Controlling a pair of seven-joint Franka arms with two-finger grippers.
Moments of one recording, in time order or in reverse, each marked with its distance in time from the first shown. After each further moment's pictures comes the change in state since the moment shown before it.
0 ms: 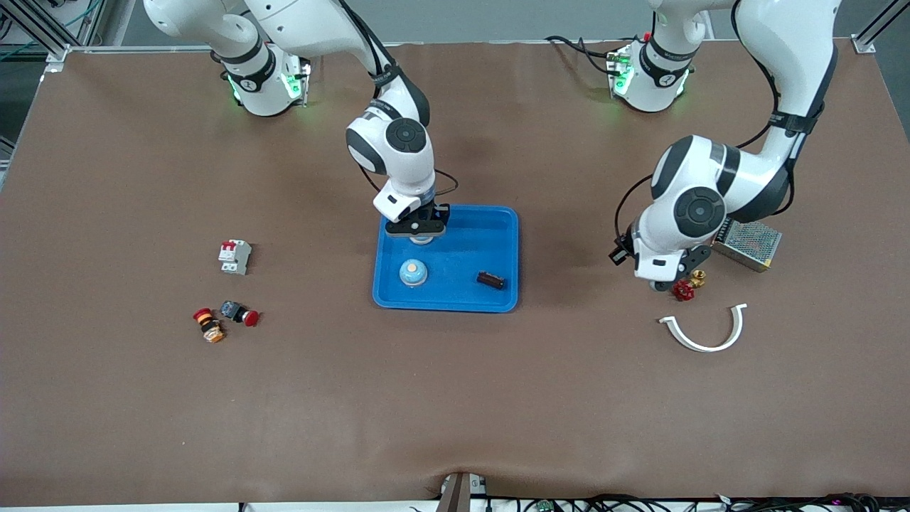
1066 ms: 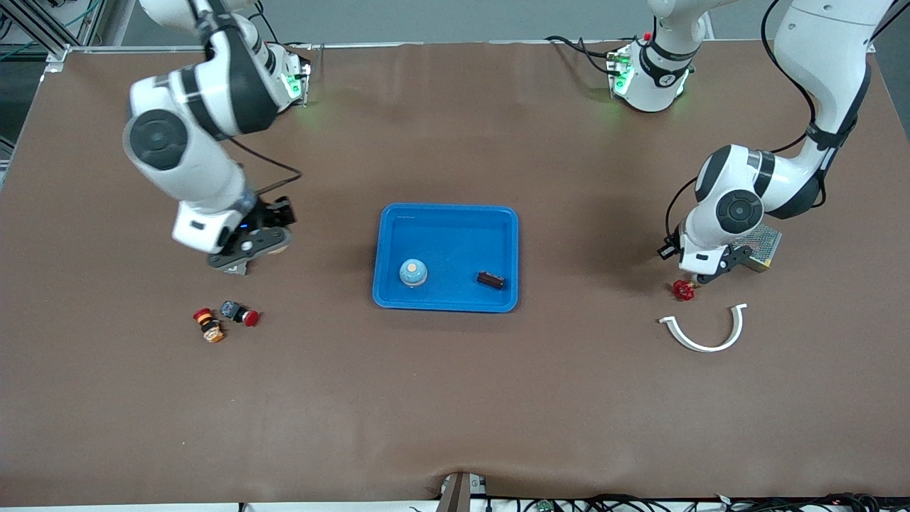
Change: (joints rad) left arm 0.245 0.059 0.001 -0.229 0.298 0.293 0.092; right arm -0.520 -0.392 -0.027 0.071 0.071 -0.575 -1.075
